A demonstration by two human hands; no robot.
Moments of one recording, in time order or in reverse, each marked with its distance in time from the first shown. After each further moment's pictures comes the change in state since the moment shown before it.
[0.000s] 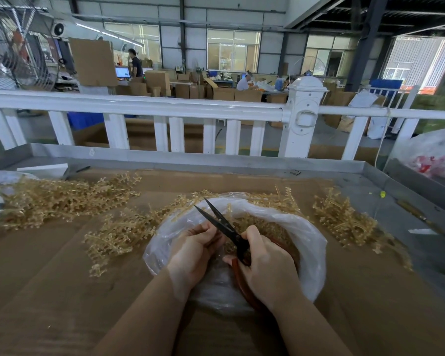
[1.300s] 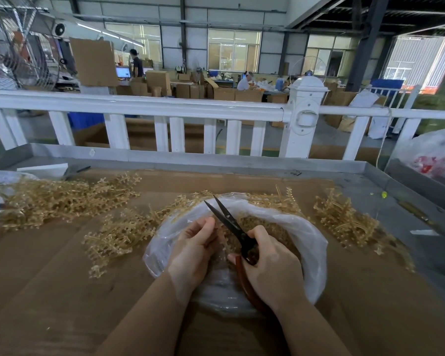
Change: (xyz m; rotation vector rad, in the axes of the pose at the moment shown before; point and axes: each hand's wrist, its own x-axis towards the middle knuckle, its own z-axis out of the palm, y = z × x) left_hand -0.002 -0.002 0.001 -0.039 -0.099 0.103; right_hand -0.001 0.002 -0.001 0.030 0.114 0.092
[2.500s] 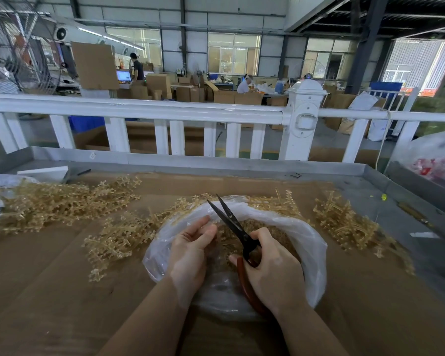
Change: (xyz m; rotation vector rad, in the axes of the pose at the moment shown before) left_hand 0.003 -0.003 -0.002 0.037 0.161 0.087; right_hand -0.002 0.001 0.000 0.053 0.089 0.008
